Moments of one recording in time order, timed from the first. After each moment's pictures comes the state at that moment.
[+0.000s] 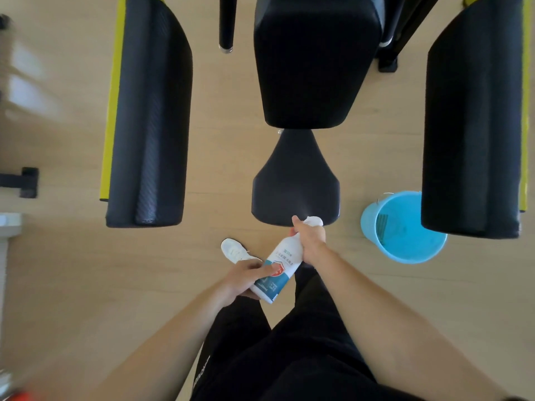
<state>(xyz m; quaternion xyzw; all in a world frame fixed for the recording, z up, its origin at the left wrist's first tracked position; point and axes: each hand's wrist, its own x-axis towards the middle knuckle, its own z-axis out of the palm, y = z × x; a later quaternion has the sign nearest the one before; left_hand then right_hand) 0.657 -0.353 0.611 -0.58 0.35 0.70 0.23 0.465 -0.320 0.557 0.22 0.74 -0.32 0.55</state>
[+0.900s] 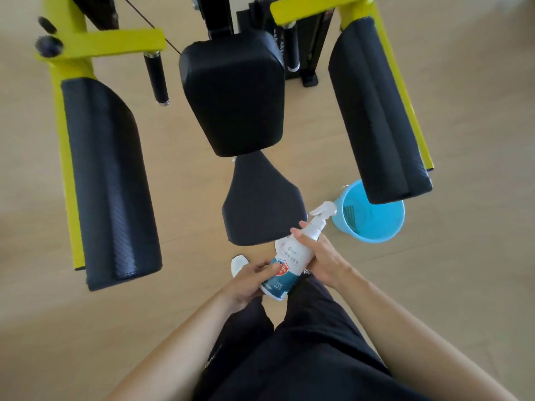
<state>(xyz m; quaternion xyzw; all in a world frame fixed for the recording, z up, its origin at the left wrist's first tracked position) 0.611 -0.369 0.636 -0.44 0.40 0.77 0.23 0.441 -0.251 0.630 0.16 0.57 -0.55 0.58</state>
